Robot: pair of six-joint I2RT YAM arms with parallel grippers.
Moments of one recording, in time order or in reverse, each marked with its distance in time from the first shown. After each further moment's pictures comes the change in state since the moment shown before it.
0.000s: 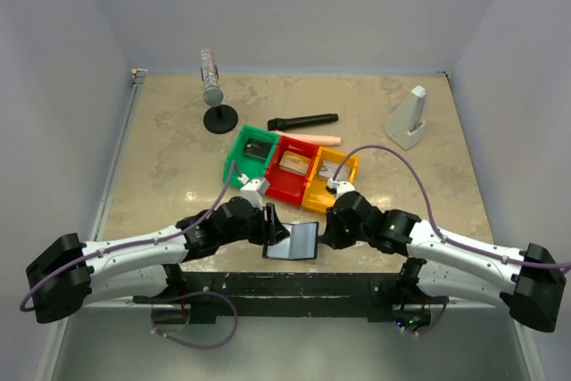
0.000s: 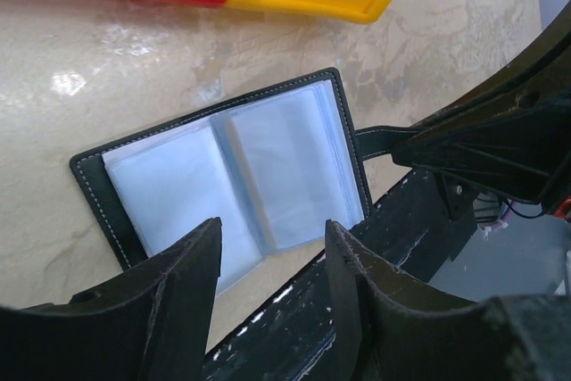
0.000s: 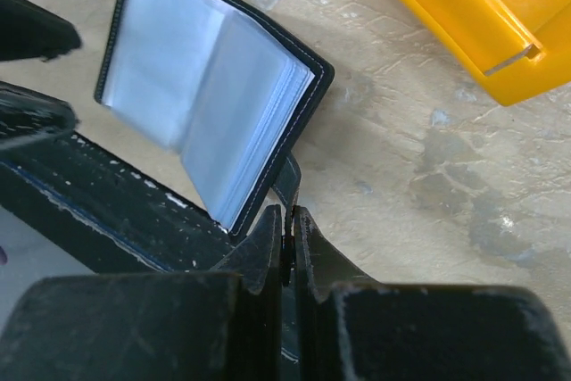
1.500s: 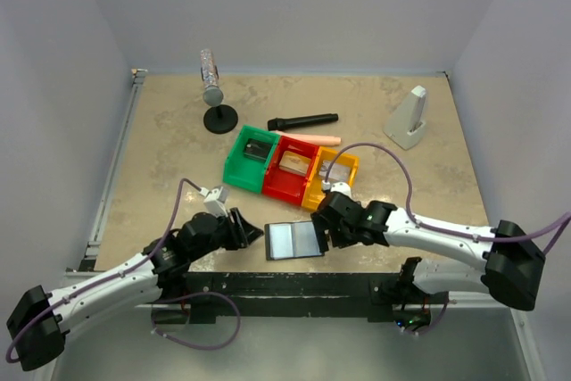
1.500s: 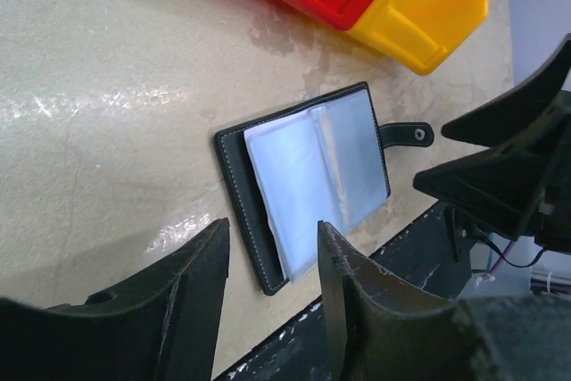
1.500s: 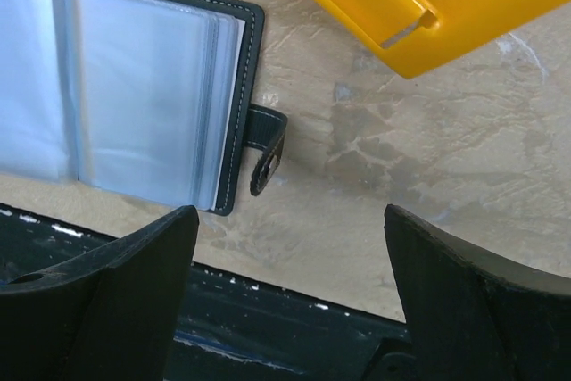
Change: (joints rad) left arm 0.124 -0.438 -0.270 -0.082 -0.047 -0.111; right arm 0.032 0.170 0.099 -0.187 0.160 0.027
